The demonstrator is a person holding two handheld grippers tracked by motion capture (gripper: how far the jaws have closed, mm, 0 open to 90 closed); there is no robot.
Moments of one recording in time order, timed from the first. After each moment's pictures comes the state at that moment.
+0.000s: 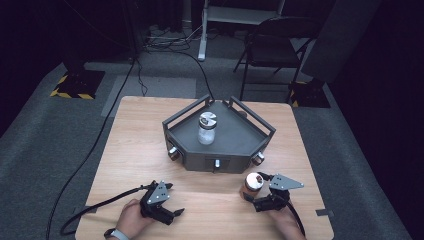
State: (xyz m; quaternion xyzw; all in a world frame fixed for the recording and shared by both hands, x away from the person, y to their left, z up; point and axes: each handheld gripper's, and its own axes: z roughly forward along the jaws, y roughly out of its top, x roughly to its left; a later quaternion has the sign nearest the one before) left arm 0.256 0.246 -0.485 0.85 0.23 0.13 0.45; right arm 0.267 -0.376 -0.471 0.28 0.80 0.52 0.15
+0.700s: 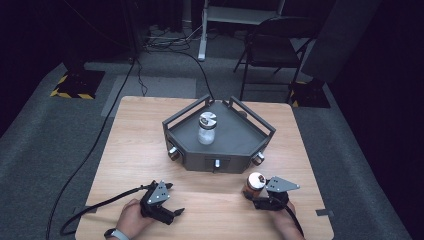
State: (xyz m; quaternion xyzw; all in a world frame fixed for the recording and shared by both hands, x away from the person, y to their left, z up) left arm 0.257 0.247 -0.485 0.85 0.23 0.13 0.45; right arm 0.262 -0.372 -0.465 0.27 0.82 0.48 0.17
